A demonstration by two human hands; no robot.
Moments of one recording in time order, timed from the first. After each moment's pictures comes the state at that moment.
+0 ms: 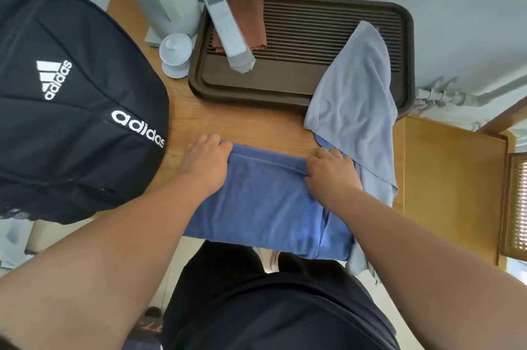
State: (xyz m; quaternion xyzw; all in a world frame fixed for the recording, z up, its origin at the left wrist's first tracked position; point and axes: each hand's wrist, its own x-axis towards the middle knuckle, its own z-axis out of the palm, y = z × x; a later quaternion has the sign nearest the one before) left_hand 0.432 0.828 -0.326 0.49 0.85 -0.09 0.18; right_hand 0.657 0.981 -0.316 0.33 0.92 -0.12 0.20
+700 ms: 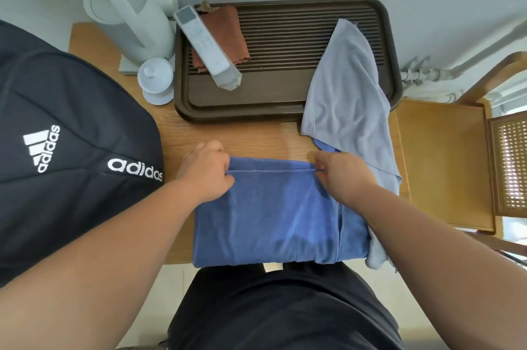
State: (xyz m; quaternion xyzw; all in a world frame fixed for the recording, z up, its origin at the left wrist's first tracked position) left_hand 0.390 0.850 -0.310 0.55 0.79 -0.04 0.26; right_hand 0.650 0.990 -0.294 0.44 0.85 -0.24 0.18
